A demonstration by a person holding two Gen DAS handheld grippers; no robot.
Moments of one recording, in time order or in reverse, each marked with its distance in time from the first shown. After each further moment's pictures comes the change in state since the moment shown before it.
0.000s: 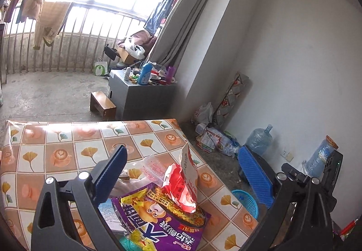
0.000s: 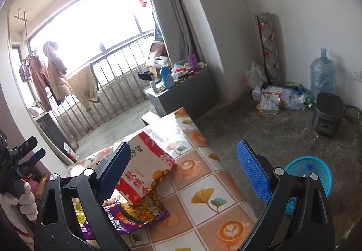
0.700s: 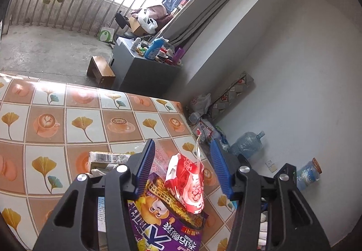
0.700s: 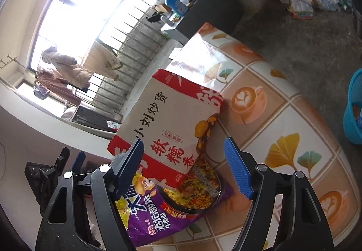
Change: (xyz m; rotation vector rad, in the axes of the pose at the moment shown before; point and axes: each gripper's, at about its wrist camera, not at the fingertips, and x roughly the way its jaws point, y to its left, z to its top) left arm 0.051 0.063 -0.006 -0.231 0.093 -0.079; right arm 0.116 0.004 -0.044 0.415 0.497 0.257
